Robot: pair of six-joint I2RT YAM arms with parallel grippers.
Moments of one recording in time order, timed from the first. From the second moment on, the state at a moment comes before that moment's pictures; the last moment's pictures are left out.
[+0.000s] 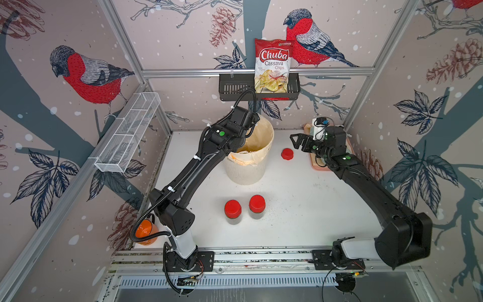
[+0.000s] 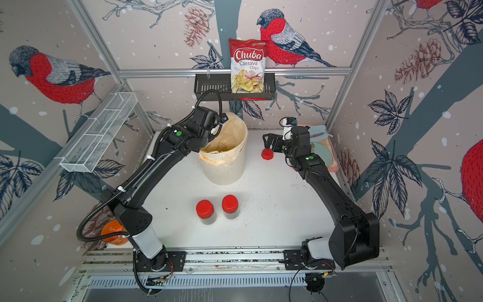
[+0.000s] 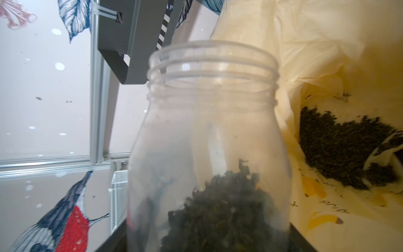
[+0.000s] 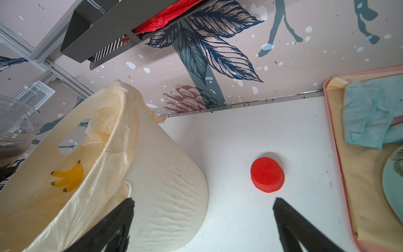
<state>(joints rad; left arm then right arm) -0.66 1.74 1.98 -0.93 -0.76 0.70 0.29 1.36 1.16 -0.18 -0.24 0.37</state>
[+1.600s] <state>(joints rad) -0.70 1.81 2.06 -1.14 -0.77 0.64 0.28 1.38 1.15 -0.14 -0.30 0.39</state>
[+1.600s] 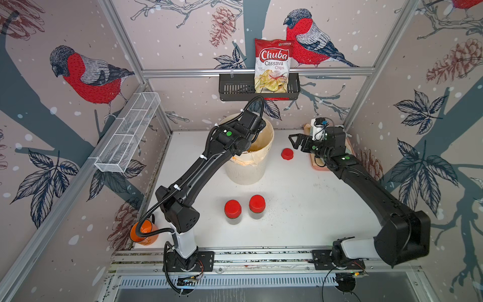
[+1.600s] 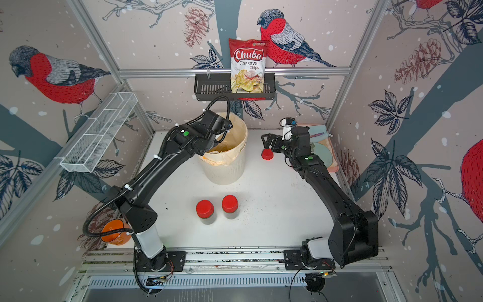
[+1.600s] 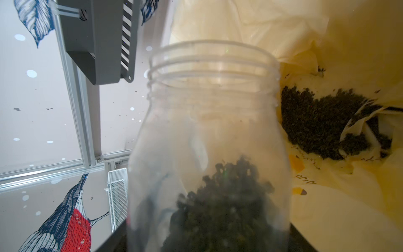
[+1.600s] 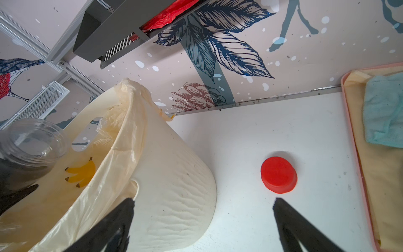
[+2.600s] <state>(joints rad) -0.77 1.80 2.07 -1.12 -0.89 0.69 0.28 1.38 1.11 -0.13 -0.32 0.39</state>
